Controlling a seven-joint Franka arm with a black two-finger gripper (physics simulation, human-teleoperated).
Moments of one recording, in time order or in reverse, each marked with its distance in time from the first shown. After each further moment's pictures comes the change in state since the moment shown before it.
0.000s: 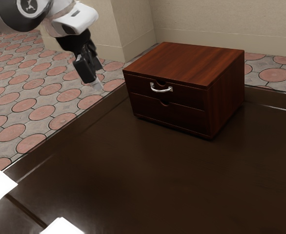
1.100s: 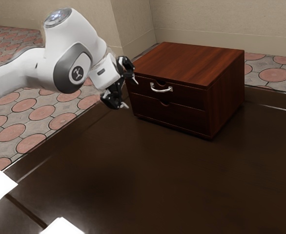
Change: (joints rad) arm 0.266 0.030 -0.310 -0.368 0.096 0.676 0.534
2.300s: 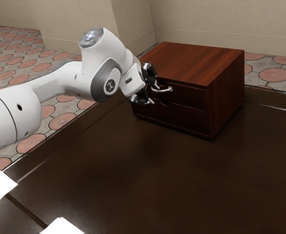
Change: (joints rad) arm 0.011 0.302 -0.046 0.240 0.078 0.138 0.027
